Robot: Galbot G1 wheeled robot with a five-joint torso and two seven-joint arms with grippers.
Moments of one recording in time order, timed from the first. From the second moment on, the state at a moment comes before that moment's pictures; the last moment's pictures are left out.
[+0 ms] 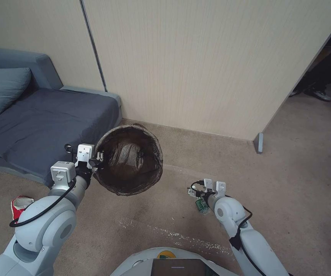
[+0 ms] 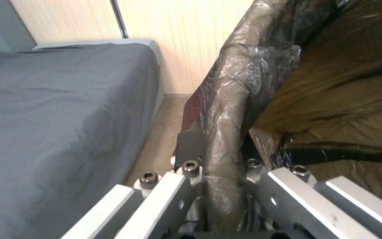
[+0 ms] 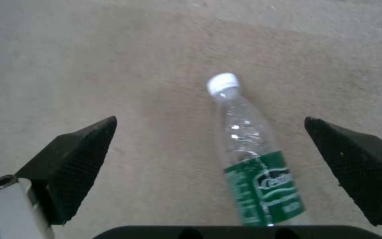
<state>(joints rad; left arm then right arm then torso) 1.46 -1.06 -0.62 -2.50 -0.55 0.74 -0.33 -1.27 1.26 0.34 1.76 0.66 -0.74 0.34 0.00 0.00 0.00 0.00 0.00</state>
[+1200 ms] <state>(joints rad) 1.44 -1.07 -0.62 -2.50 -0.55 0.74 -0.32 -1.11 1.33 0.26 1.34 0.50 -0.73 0.31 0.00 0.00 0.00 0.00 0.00</state>
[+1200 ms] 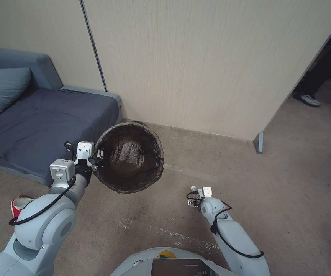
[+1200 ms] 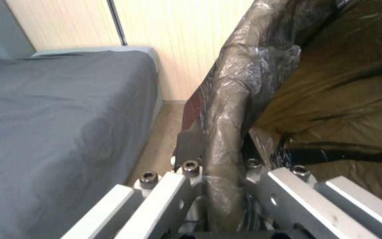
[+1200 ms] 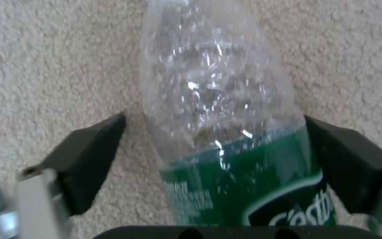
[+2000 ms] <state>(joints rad) 1.42 -1.06 -0.62 -2.50 -0.56 0.74 -0.32 -1.16 1.32 0.27 1.39 0.49 -0.73 0.31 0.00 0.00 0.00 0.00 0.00</state>
